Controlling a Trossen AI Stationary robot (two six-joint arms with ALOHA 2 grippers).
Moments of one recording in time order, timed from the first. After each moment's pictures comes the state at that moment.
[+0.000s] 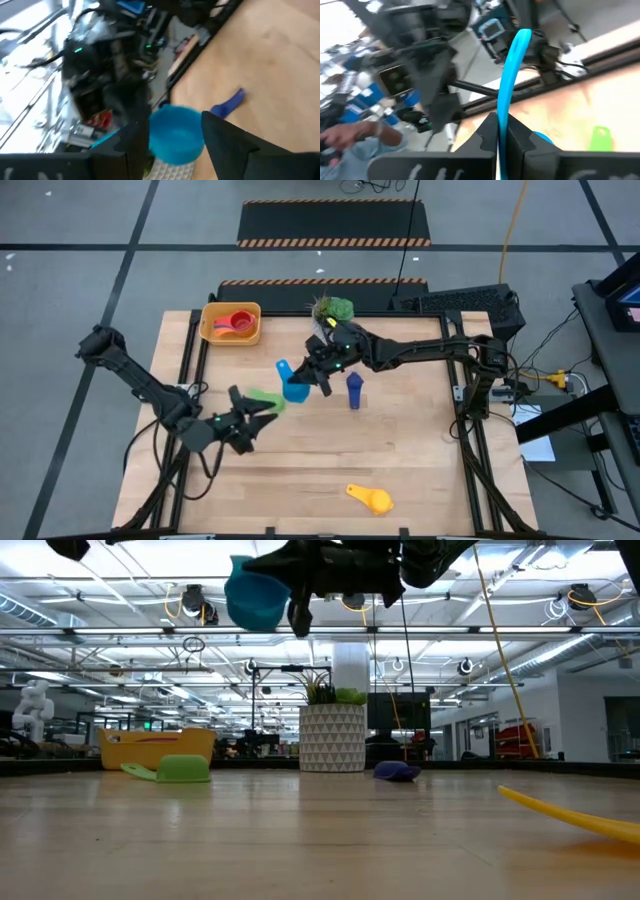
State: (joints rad) left arm -0.66 1.11 0.70 0.13 -1.00 0.83; right arm -0.18 1.80 1.27 0.39 -0.57 0.52
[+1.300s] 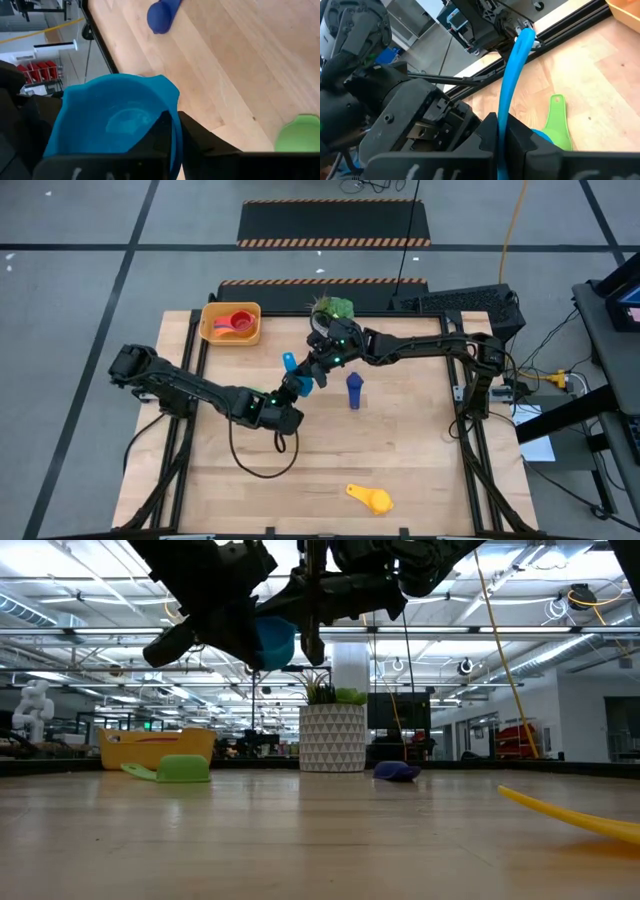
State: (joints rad) left arm -0.26 1.58 1.06 -0.52 -0.76 0.73; right arm -0.23 1.82 1.27 0.24 -0.52 0.56
